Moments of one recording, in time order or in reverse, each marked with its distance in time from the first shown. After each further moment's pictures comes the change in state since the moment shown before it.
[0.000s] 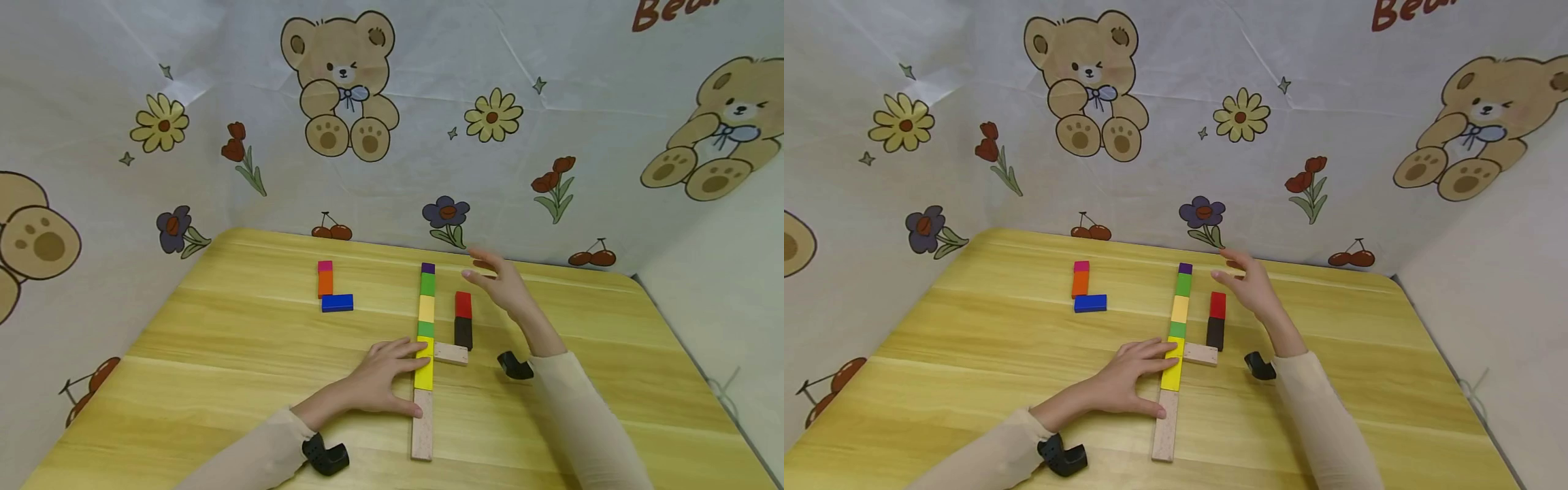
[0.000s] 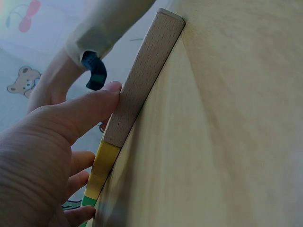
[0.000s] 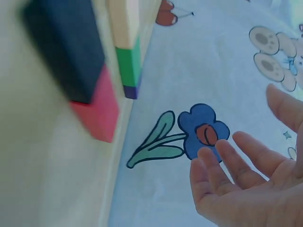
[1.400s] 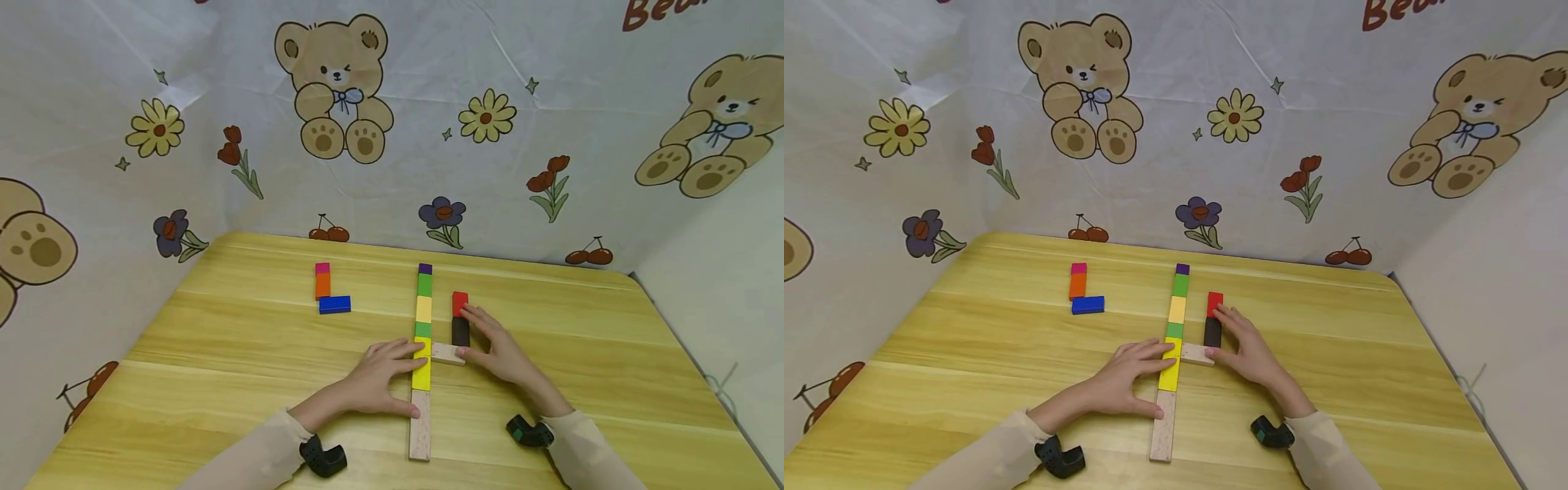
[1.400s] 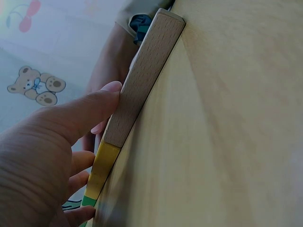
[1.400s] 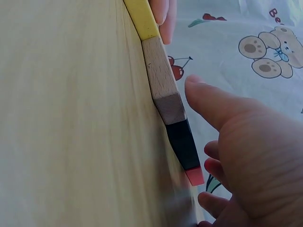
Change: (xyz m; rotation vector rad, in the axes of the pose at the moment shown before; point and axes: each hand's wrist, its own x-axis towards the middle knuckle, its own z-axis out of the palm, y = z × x) left_hand 0.001 -0.002 0.003 -0.006 -0.004 -0.013; right_hand -0.080 0.061 0.041 -0.291 -0.078 -0.173
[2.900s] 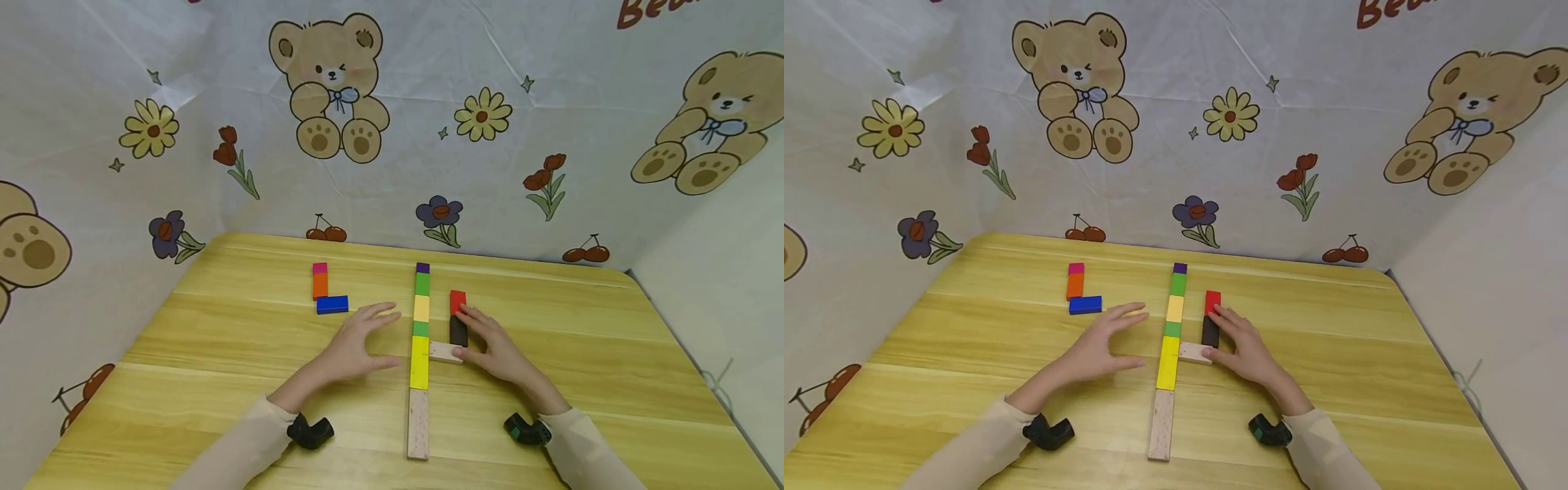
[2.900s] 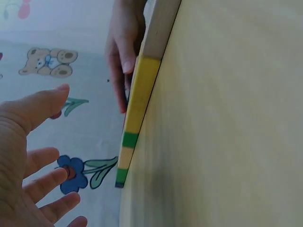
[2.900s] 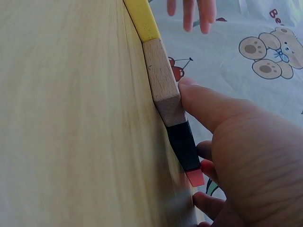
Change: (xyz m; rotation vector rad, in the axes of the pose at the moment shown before) left_hand 0.003 -0.015 -0.046 -0.131 0.276 -0.103; right_hand 0.000 0.000 0.001 -0.074 -0.015 -0.033
